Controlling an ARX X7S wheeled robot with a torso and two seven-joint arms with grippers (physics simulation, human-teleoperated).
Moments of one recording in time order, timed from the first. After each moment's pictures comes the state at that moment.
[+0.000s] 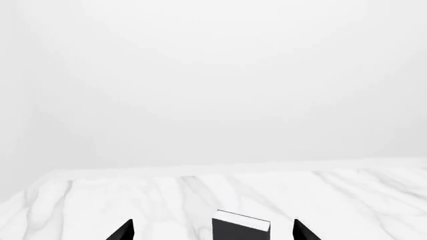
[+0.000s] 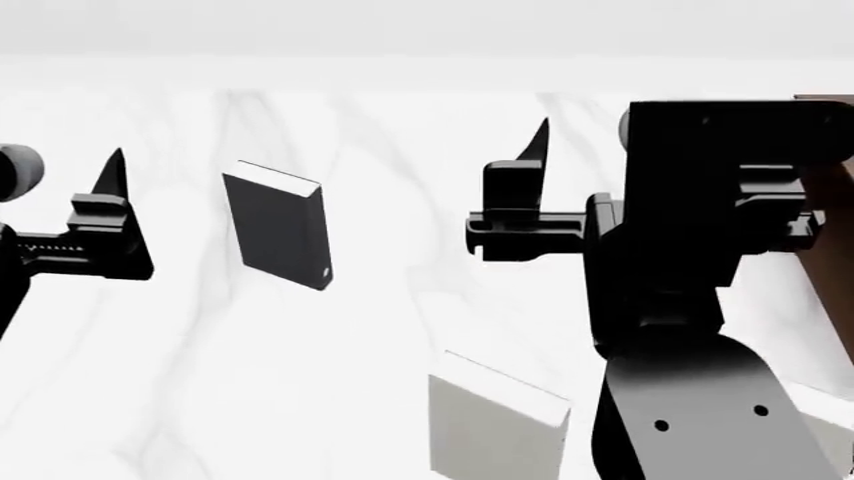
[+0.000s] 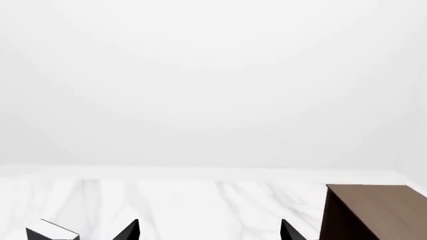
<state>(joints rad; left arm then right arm) -0.69 -0.25 0.02 0.47 -0.35 -1.04 -0.17 0.78 0.16 -0.04 -0.48 0.27 1.14 0.20</state>
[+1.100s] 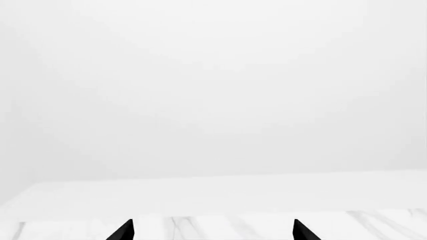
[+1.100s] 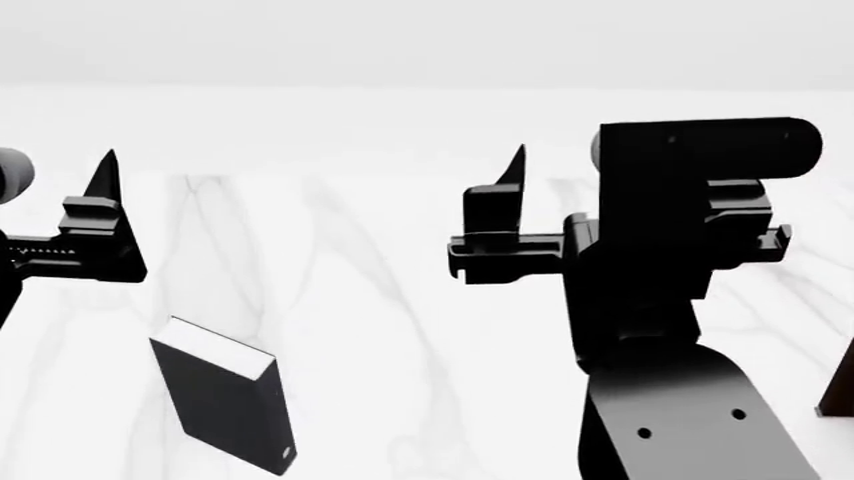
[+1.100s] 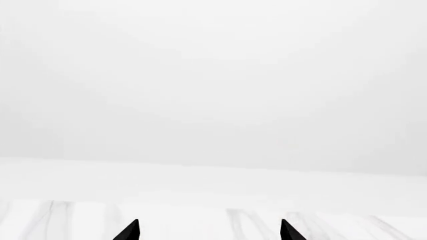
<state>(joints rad) -0.68 -0.27 0.01 0.48 -0.38 -1.03 -0.18 0.76 0.17 -0.07 -0.45 0.32 1.13 0.21</state>
